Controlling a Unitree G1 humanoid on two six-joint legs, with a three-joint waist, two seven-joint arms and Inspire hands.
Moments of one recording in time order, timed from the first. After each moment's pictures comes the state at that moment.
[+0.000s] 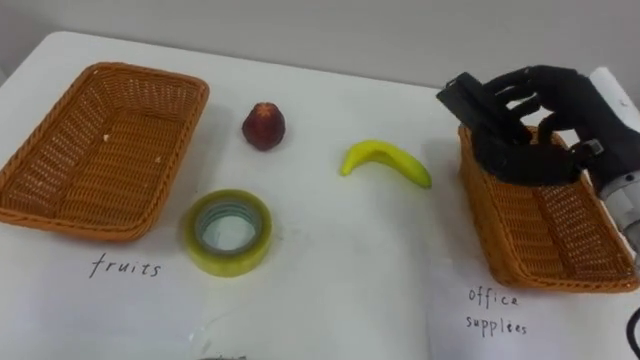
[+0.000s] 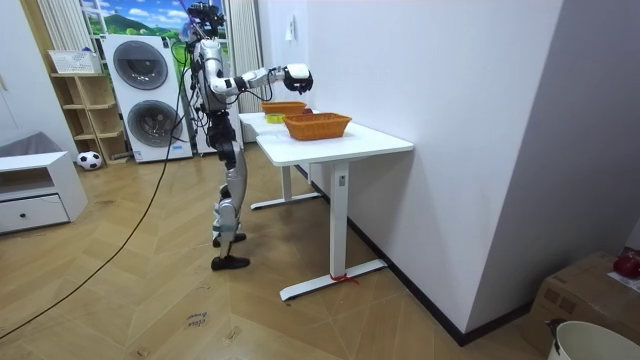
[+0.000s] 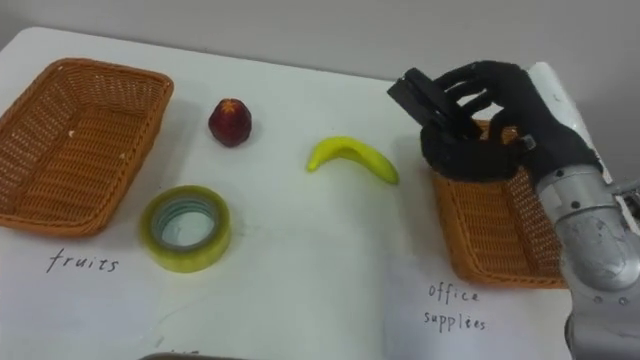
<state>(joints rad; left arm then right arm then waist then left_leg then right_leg) 0.26 0.24 0.15 0.97 0.45 0.06 0.19 0.03 -0.44 -0.23 -0.24 -0.26 0.08 0.24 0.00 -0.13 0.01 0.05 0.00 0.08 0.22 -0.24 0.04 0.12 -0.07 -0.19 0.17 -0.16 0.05</state>
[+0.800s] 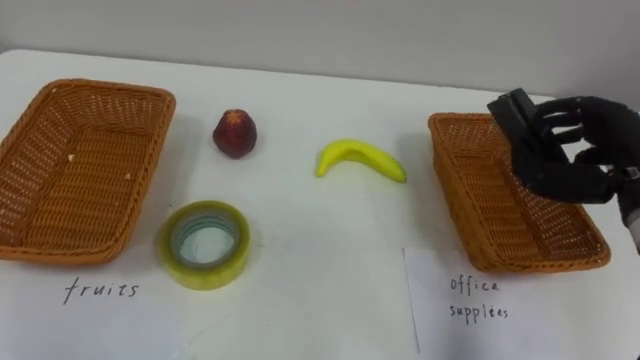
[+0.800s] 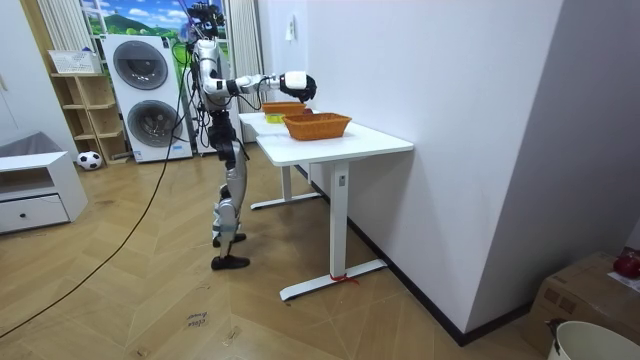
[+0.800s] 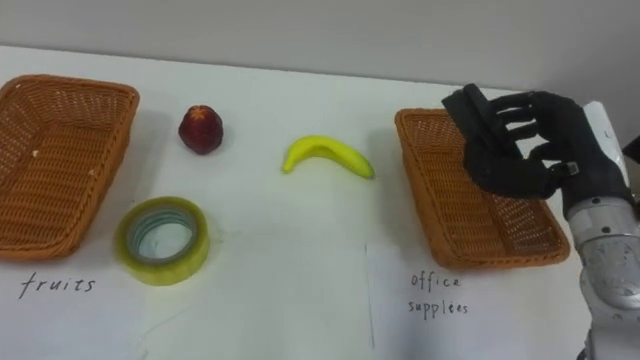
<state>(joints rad) 0.27 0.24 0.17 0.95 0.45 0.06 0.19 0.07 -0.45 -0.28 -0.07 -0.16 0.09 0.12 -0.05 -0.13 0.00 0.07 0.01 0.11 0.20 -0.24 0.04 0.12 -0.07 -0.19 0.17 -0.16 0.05</state>
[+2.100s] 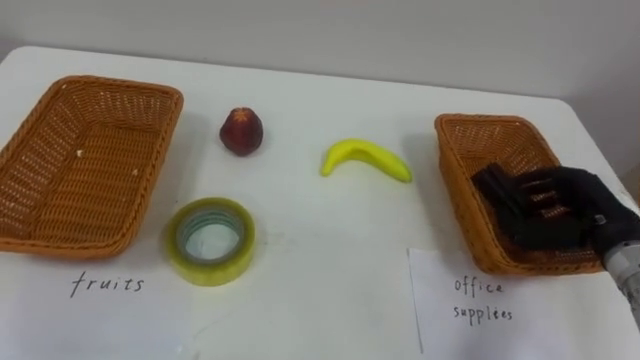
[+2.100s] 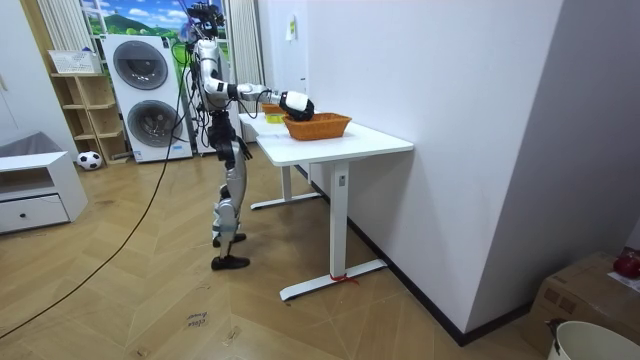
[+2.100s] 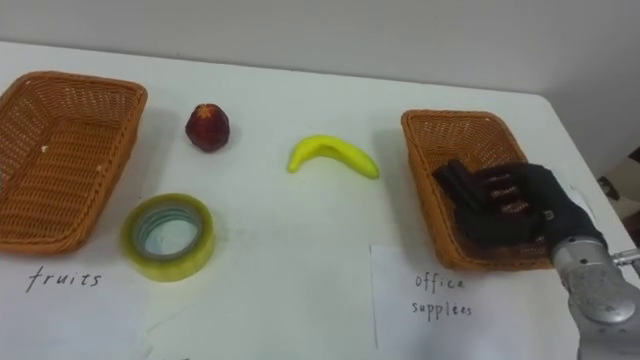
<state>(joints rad) 0.23 0.24 0.16 0.93 0.44 0.06 0.19 0.07 -0.45 -0.23 0.14 -0.26 0.09 0.23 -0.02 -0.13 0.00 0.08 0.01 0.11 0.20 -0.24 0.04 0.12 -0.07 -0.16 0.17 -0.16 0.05</state>
